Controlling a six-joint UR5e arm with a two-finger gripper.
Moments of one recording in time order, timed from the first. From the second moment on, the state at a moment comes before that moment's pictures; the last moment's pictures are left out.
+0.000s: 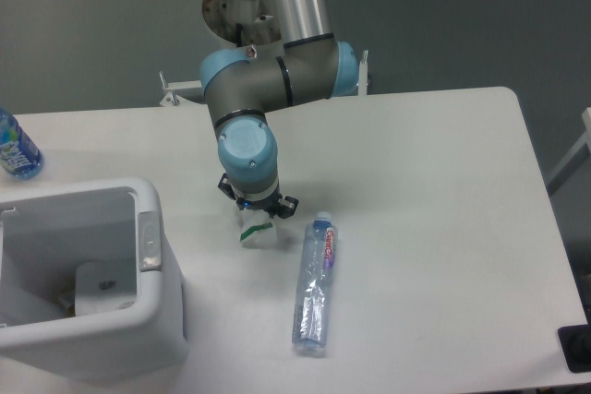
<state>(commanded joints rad) 2.27 -1.93 -1.85 -1.06 1.63 0.66</state>
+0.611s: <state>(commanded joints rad) 2.41 -1.73 -1.70 -1.08 1.27 0.65</state>
